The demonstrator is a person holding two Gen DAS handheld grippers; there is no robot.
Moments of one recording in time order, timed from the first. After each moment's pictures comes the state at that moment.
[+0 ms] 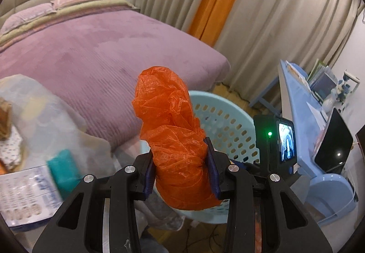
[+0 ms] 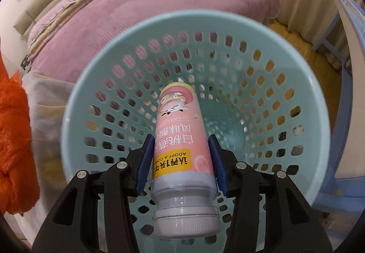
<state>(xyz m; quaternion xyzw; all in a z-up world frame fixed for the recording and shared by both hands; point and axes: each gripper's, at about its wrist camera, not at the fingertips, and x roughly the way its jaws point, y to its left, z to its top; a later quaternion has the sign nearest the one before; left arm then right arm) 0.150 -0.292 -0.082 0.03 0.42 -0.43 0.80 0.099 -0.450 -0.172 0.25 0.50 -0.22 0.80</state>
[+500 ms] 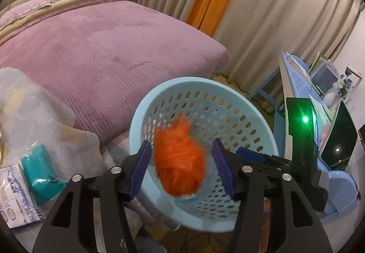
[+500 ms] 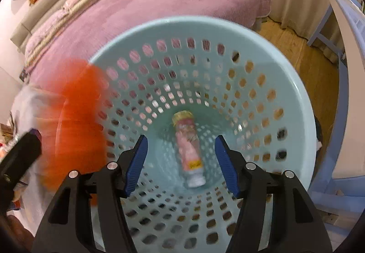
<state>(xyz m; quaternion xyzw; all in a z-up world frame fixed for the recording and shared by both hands) 0.148 -0.312 -0.103 0.04 0.44 -0.43 0.79 0.085 -0.473 -0.174 0.27 0.47 -0.24 0.81</state>
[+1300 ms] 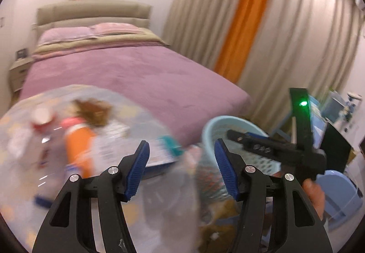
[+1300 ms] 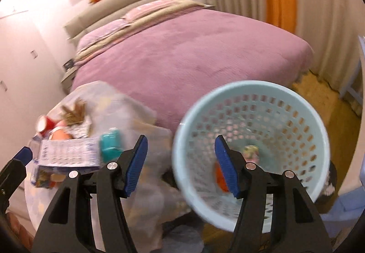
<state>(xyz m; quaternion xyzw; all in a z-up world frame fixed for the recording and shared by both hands) 0.094 -0.105 -0.016 -0.02 0.32 -0.34 0.88 0.096 -0.352 -0.068 0.19 0.38 -0.11 0.90</state>
